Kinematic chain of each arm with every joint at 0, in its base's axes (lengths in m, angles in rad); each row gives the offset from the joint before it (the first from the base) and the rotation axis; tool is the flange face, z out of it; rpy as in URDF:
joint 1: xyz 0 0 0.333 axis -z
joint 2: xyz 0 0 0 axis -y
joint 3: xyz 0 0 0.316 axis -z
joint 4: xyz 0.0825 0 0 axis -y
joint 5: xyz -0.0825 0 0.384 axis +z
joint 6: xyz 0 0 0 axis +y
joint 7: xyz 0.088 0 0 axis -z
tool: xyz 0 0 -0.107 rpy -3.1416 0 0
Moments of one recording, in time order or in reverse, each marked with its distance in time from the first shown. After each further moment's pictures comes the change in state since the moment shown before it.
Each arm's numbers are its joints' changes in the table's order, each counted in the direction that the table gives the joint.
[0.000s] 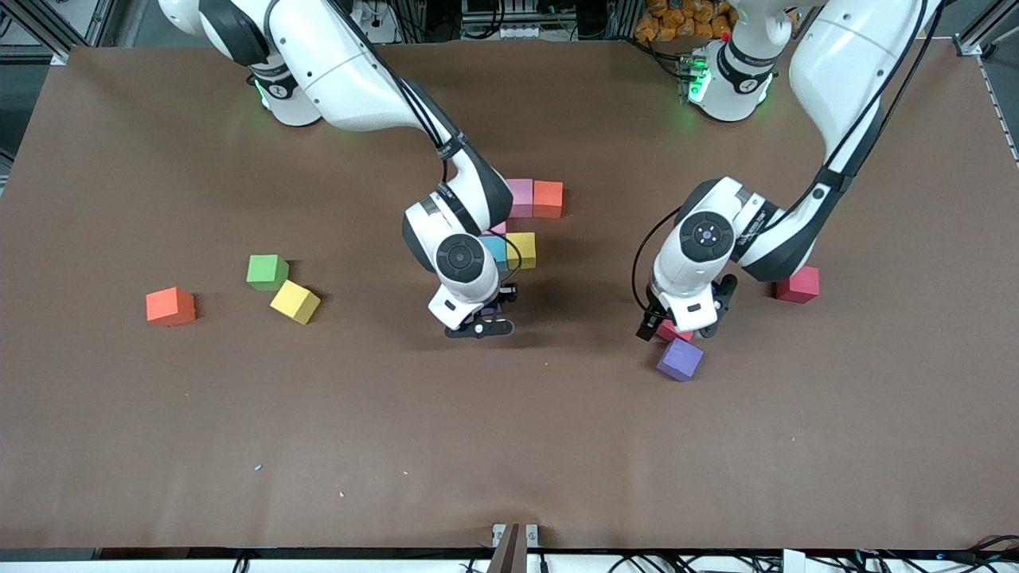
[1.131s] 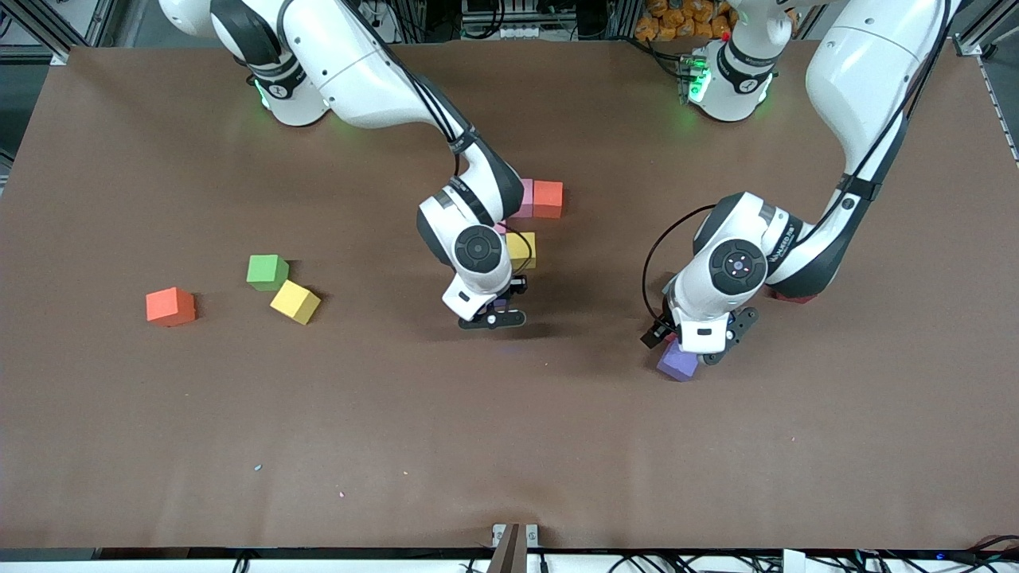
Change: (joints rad) left arm -0.027 -0.019 0.001 0.150 -0.092 0.166 0.446; right arm -0.038 -0.016 0.000 0.001 -0.009 0.001 0.027
